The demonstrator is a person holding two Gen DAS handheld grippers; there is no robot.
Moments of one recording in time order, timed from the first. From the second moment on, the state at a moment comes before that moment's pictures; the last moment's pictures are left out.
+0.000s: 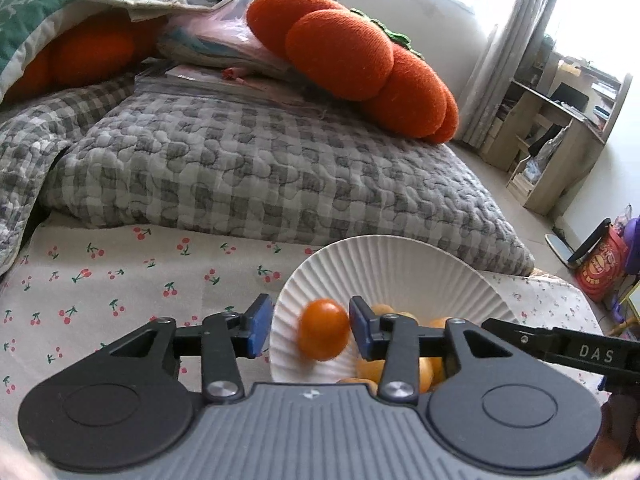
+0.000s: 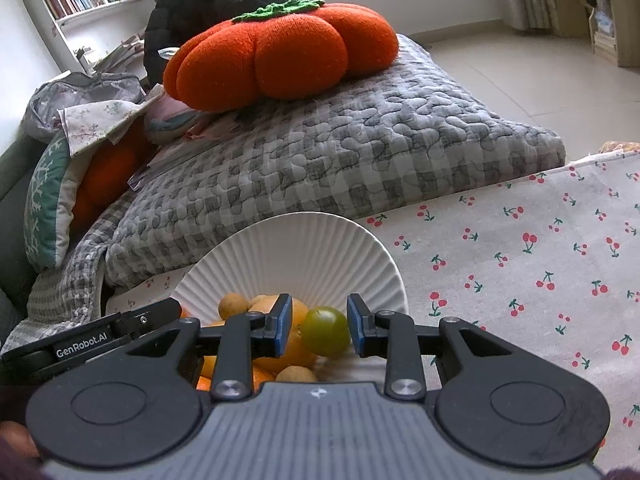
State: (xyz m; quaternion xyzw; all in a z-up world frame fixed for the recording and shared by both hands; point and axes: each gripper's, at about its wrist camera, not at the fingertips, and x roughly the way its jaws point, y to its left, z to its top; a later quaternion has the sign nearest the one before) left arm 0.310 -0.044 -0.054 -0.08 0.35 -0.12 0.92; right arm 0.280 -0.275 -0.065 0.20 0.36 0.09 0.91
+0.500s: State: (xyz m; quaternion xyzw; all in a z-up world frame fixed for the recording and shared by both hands) left arm 0.275 -0.012 -0.034 -0.10 0.35 -0.11 0.92; right arm 0.252 -0.269 -0.040 0.15 0.34 0.08 0.92
